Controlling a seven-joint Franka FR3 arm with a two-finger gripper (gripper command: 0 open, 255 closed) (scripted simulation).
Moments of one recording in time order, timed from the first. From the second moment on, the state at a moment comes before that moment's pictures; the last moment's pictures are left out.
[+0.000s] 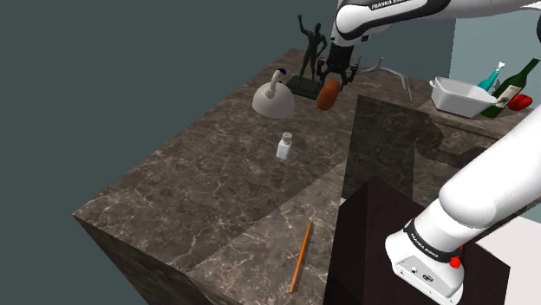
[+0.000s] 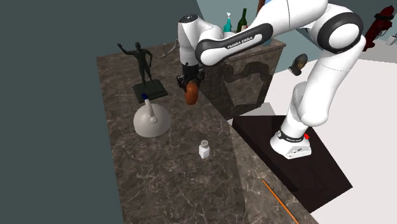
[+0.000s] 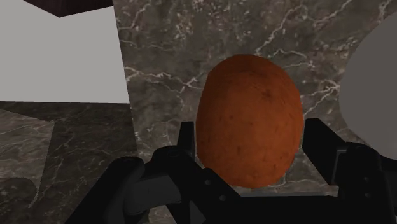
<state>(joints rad) -0.27 -0.03 0.07 -1.99 -0.15 1.99 0.93</state>
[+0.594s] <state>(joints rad) -0.19 -0.19 0.16 -2.15 -0.12 1.97 1.08</state>
